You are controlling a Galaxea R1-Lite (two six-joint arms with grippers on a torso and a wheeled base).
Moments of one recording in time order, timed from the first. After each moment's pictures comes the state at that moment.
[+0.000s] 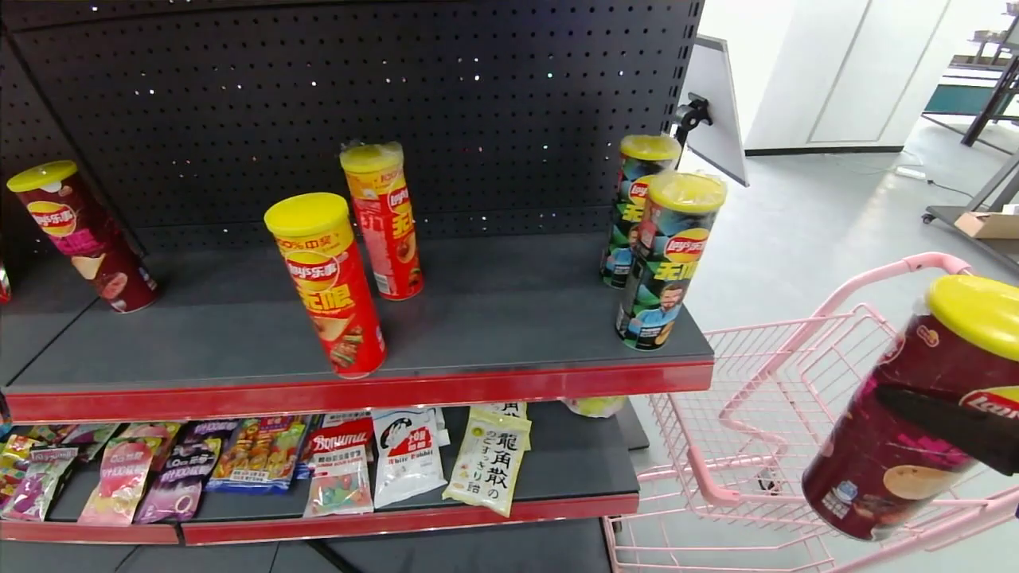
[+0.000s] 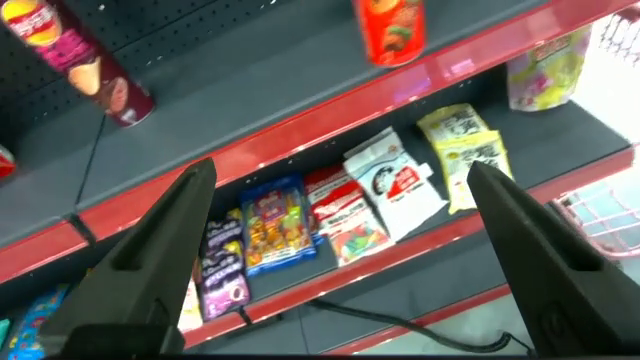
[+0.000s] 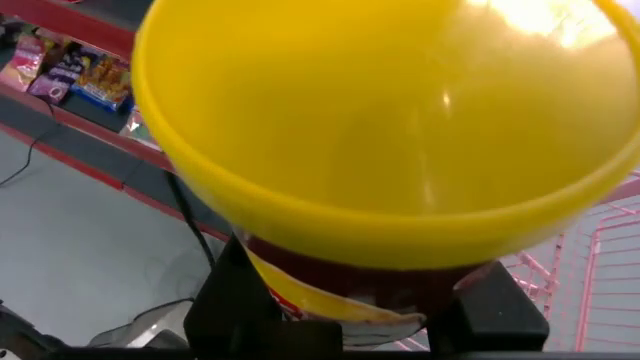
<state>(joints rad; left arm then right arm) -0.22 0.27 -0.27 0.10 0.07 0.33 0.25 0.93 -0.55 -0.10 0.21 -0.15</state>
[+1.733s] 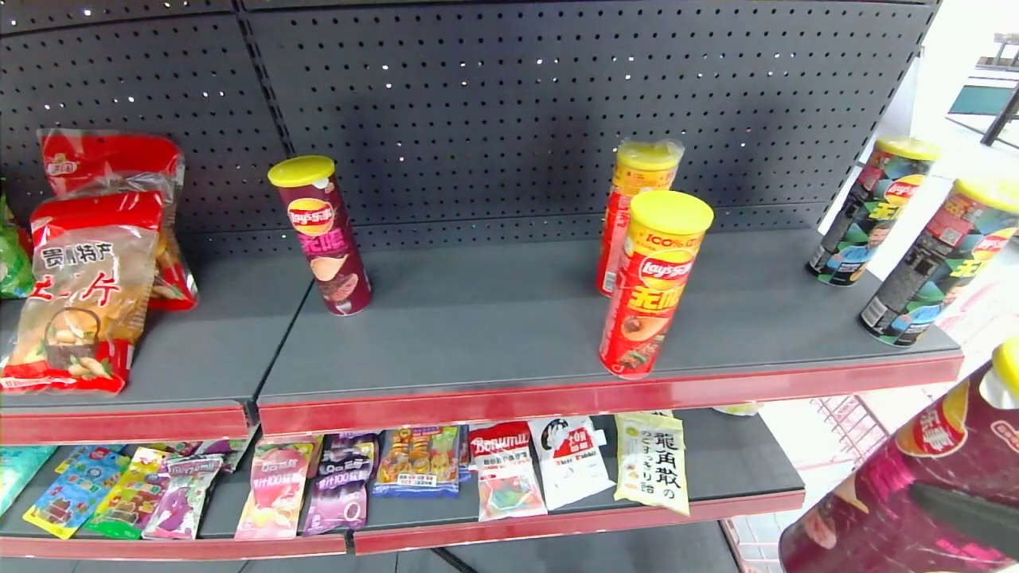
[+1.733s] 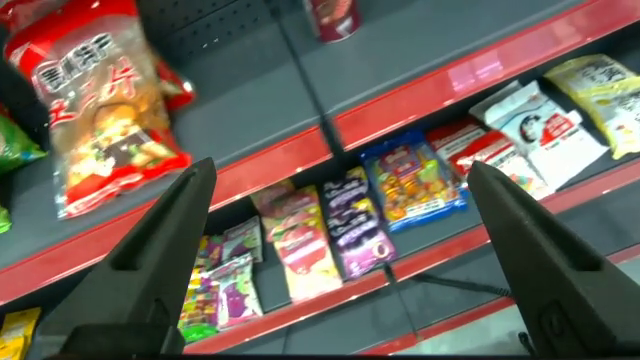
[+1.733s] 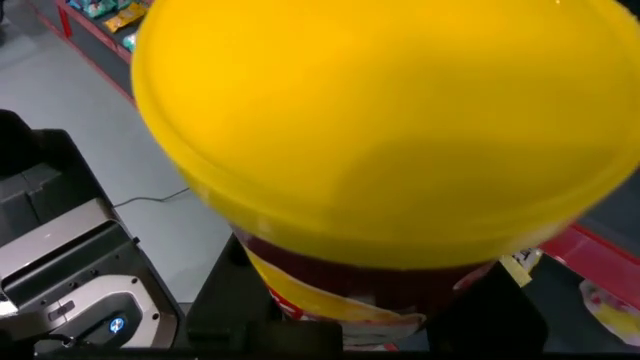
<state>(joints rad) -0.22 0.26 -0.27 0.10 0.07 0.34 0.37 0.79 -0.48 -0.10 0.43 -0.14</state>
